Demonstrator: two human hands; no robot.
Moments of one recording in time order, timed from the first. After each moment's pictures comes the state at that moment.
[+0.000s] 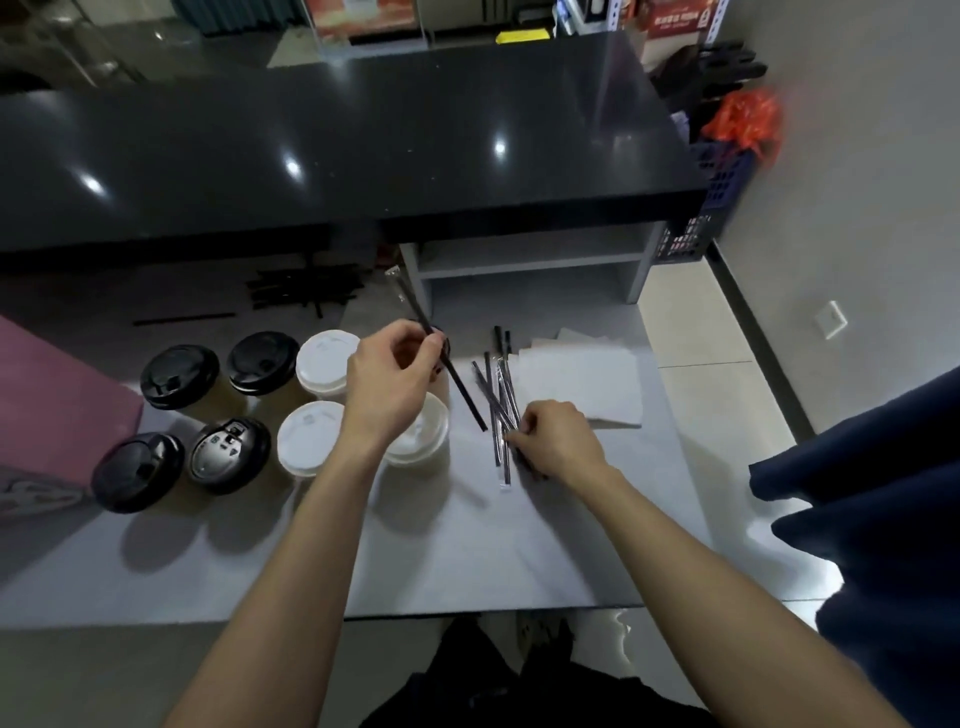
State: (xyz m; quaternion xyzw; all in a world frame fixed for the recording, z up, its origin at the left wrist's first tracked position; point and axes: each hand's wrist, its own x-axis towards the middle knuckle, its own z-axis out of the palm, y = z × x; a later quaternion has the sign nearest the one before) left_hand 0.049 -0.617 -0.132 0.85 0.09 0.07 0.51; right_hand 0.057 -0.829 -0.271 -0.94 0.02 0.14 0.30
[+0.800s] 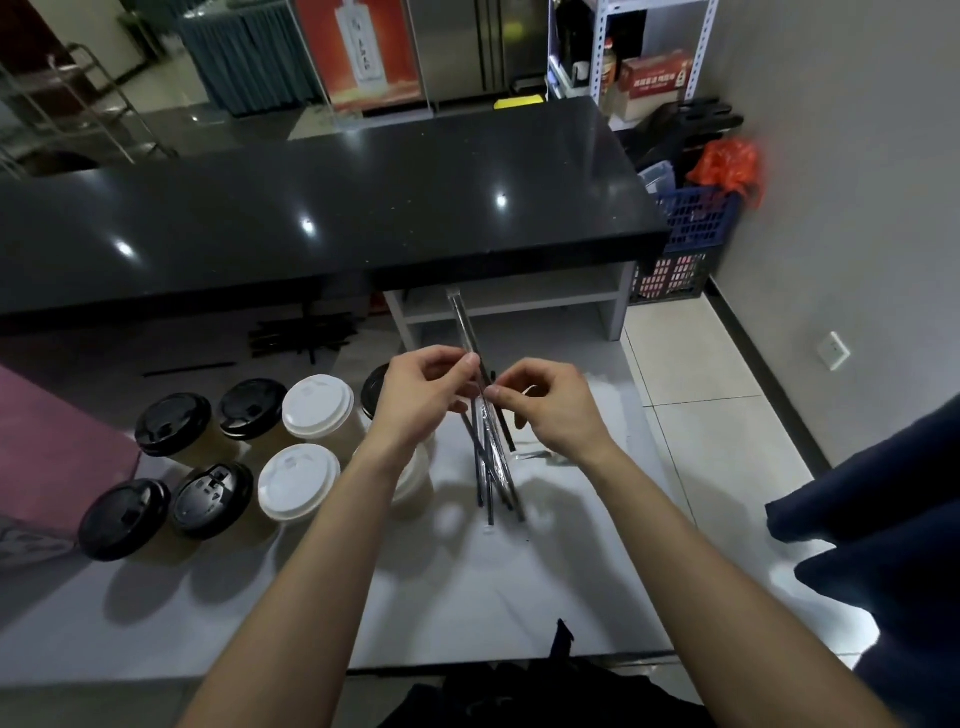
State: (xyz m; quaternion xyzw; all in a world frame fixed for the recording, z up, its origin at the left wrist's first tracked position) left_hand 0.080 -0.666 -0.138 0.79 0.04 -0.01 0.61; right_hand 0.081 -0.855 -0.179 -0.76 -0.05 0.02 0.64
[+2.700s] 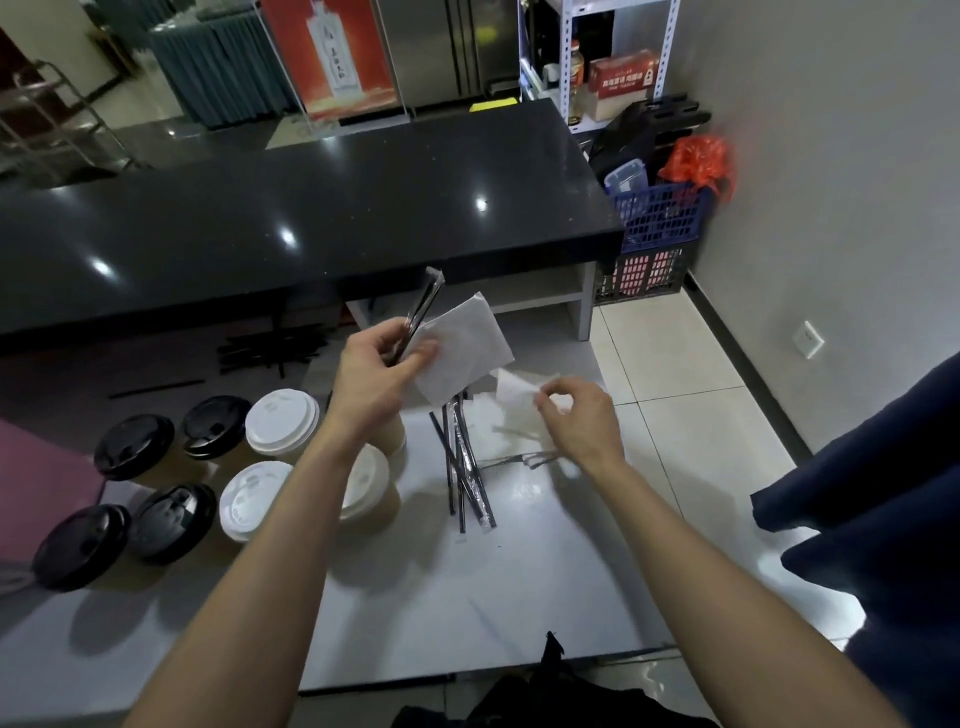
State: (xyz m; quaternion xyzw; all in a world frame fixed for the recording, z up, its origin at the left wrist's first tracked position) left_hand 0.108 -0.659 -0.130 0.84 -0.07 0.06 0.53; right_hand 0.102 -0.919 -0.262 -0.88 0.06 -0.08 0.47
